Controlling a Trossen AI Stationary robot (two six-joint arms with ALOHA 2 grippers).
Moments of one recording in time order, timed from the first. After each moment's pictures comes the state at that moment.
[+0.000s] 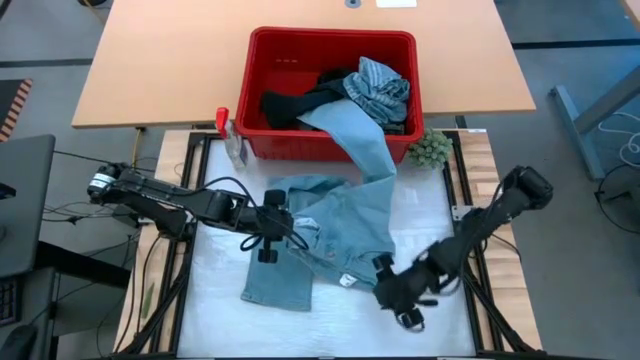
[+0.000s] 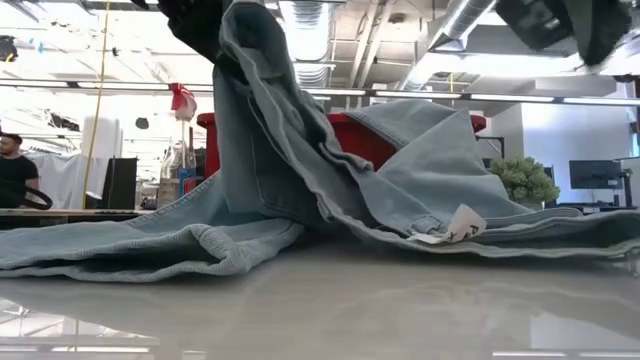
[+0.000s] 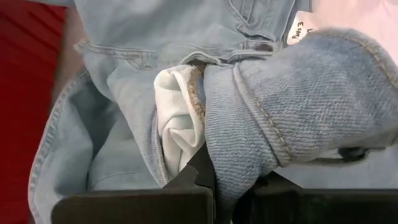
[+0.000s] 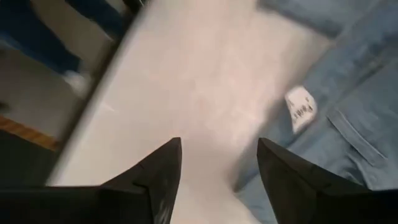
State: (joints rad) left arm -0.20 1.38 1.11 -0.59 -0.24 0.03; right arm 0.65 1.54 1.10 -0.57 0.12 0.22
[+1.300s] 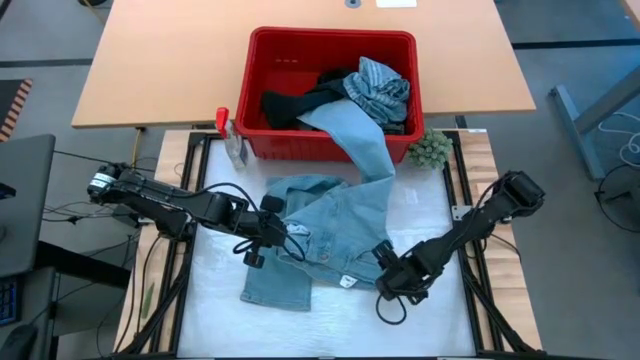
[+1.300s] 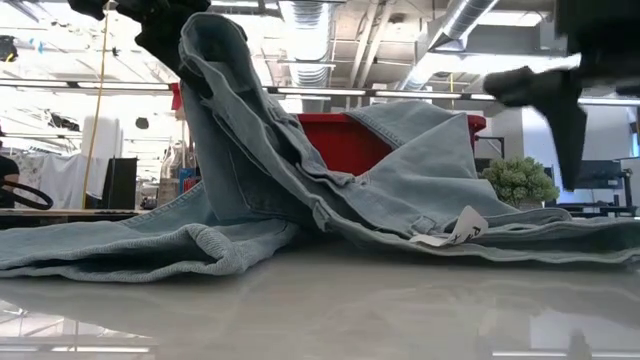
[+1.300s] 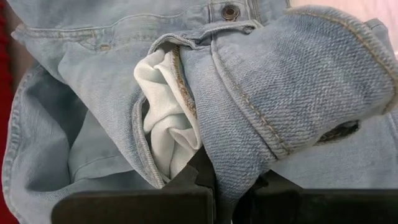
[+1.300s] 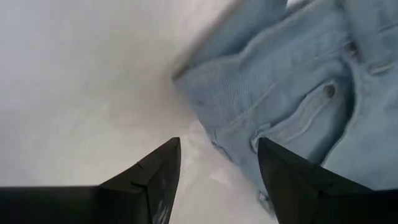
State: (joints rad) left arm -0.22 1.38 1.11 -0.74 -0.17 0.15; right arm 0.56 1.62 1.05 -0.82 0.13 -0.10
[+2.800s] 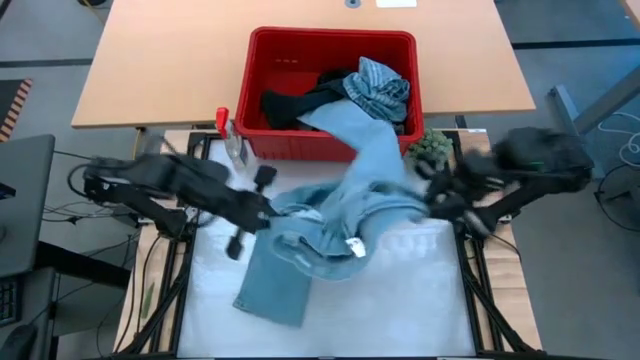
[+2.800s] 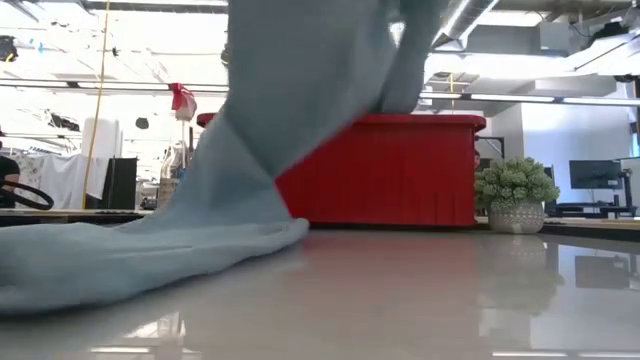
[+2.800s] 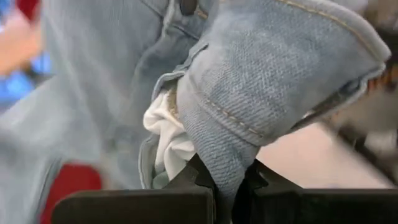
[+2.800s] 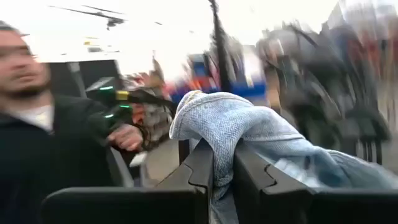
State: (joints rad) left arm -0.25 1.37 1.82 -0.83 -0.02 0.34; right arm 0.35 1.09 1.55 -0.24 -0.15 0.17
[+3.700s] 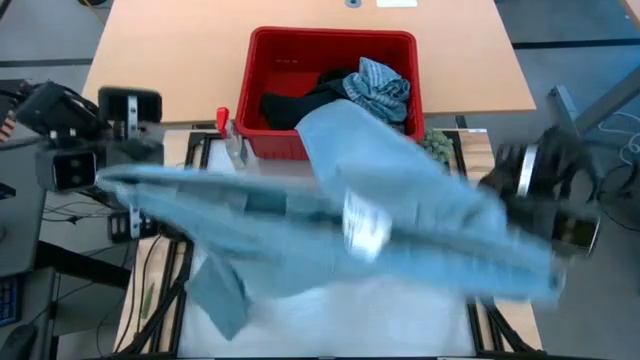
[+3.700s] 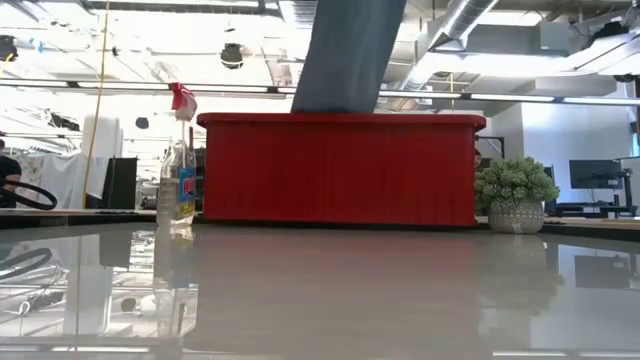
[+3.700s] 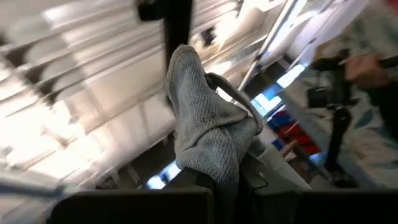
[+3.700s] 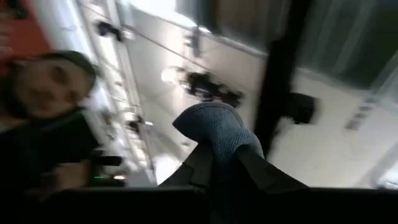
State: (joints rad) left arm -0.39 1.42 2.28 -0.21 0.25 0.69; right arm 0.60 1.67 2.34 0.22 -0.44 -0.84
